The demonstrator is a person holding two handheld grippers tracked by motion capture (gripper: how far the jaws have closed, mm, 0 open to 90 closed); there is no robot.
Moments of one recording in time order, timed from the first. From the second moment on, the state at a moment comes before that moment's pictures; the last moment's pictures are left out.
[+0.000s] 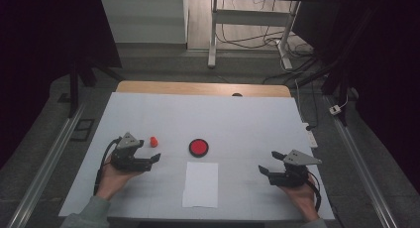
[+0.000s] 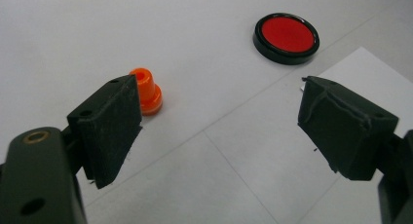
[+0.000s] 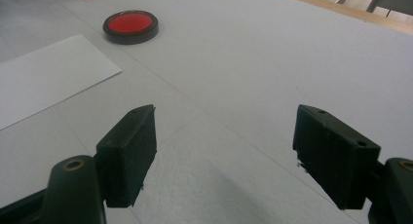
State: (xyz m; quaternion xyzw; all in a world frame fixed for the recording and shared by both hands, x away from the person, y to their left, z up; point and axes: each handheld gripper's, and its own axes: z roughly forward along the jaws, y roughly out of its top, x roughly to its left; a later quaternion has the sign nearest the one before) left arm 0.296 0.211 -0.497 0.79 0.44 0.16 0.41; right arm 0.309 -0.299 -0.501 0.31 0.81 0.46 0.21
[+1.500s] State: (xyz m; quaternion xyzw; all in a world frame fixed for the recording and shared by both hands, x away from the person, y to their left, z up) left arm 0.362 0.221 -0.528 0.80 0.46 0.16 0.36; right arm 0.308 -0.293 -0.506 0.30 0.82 0.44 0.20
